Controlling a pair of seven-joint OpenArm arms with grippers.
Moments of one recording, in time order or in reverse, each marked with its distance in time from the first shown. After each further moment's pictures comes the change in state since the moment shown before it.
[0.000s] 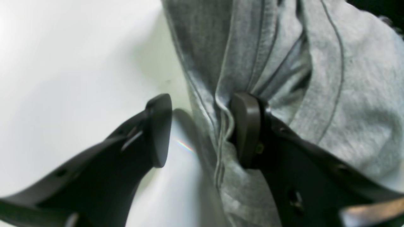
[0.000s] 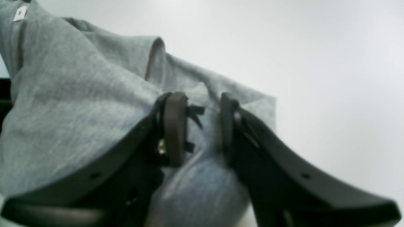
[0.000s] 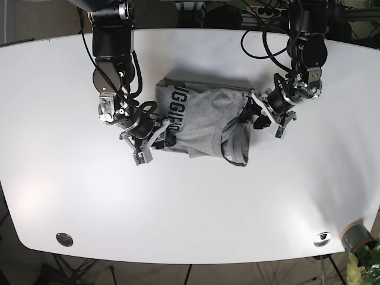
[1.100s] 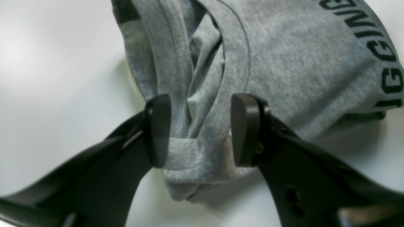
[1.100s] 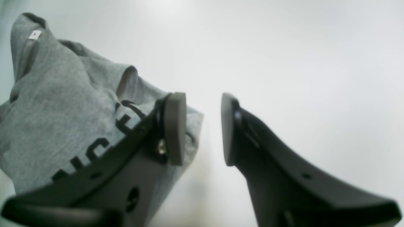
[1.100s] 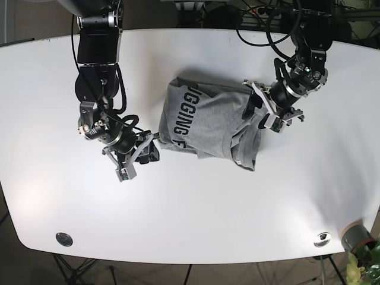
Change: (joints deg) left arm 7.5 -1.2 0.2 23.7 4.5 2.4 6.2; right arm 2.4 4.1 0.7 6.9 5.7 -0.2 -9.3
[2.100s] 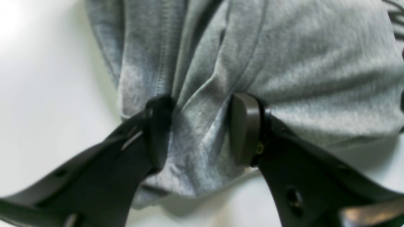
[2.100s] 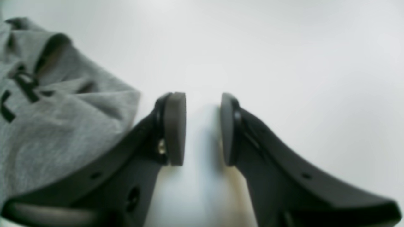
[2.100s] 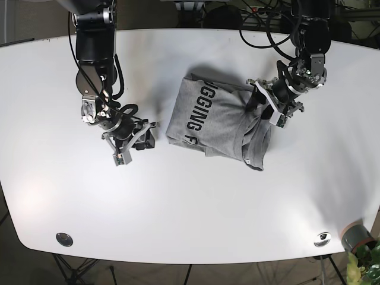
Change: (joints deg) left arm -1.9 1.2 -2.9 -12.1 -0.6 -5.0 -1.9; right arm -1.5 2.8 -1.9 -9.6 -0.4 -0.5 10.8
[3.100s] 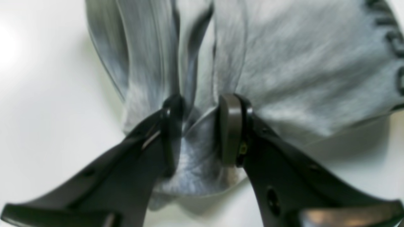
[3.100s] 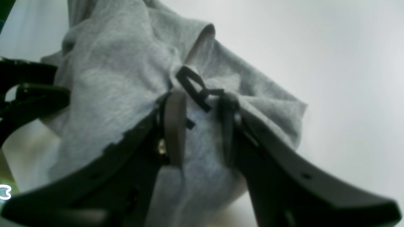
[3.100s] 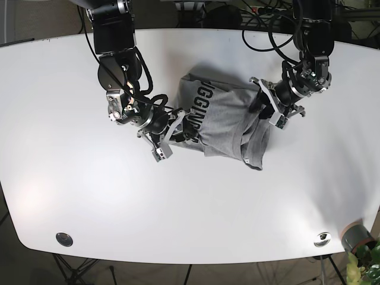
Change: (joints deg) left arm -0.5 0.0 -2.5 0.7 0.7 -6.3 1.7; right arm -3.0 -6.3 -8.9 8.2 2.3 -1.0 -7.7
